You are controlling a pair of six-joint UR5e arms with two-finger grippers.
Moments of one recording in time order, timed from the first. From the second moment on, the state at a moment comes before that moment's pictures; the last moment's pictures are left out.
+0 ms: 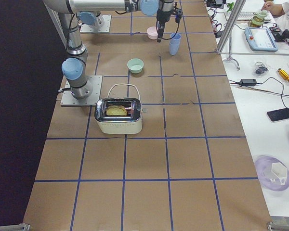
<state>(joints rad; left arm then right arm) -1.61 -1.55 -1.55 -1.64 1.55 -0.05 1.60 -1.50 1.53 -1.53 -1.57 0.17</state>
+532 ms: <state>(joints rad) -1.61 -1.55 -1.55 -1.64 1.55 -0.05 1.58 -1.54 1.58 -1.58 -1.61 0.15</state>
